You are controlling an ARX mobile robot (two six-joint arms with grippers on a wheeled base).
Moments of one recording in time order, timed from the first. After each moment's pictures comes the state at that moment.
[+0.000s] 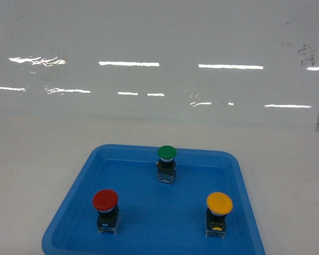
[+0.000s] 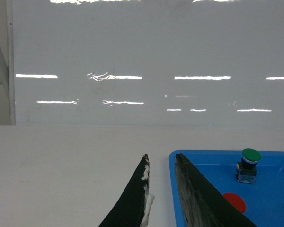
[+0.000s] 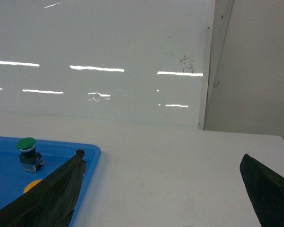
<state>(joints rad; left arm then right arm) 0.00 0.01 0.01 0.00 0.00 0.00 0.00 0.00 0.01 0.00 0.00 -0.01</state>
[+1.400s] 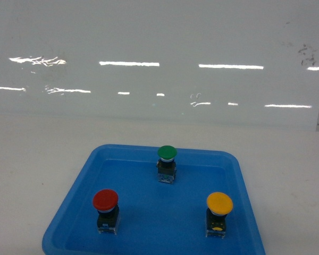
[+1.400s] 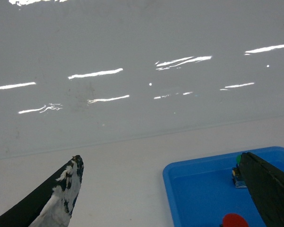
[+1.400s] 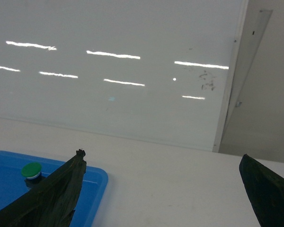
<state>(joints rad) 0.03 0.66 0.25 0.35 0.16 0.12 -0.02 0.77 0.37 0.34 -0.11 -0.04</state>
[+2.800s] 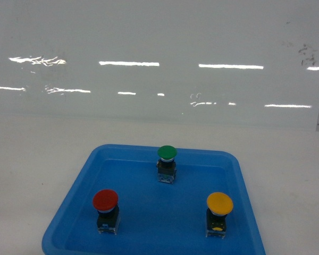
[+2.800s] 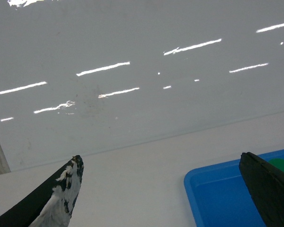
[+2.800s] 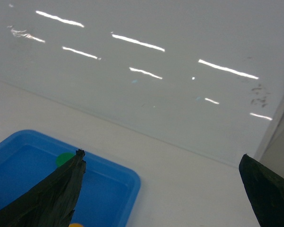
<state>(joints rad) 0.03 0.98 0.41 0.49 0.13 0.22 0.32 1.04 0.48 0.45 0.11 -0.14</state>
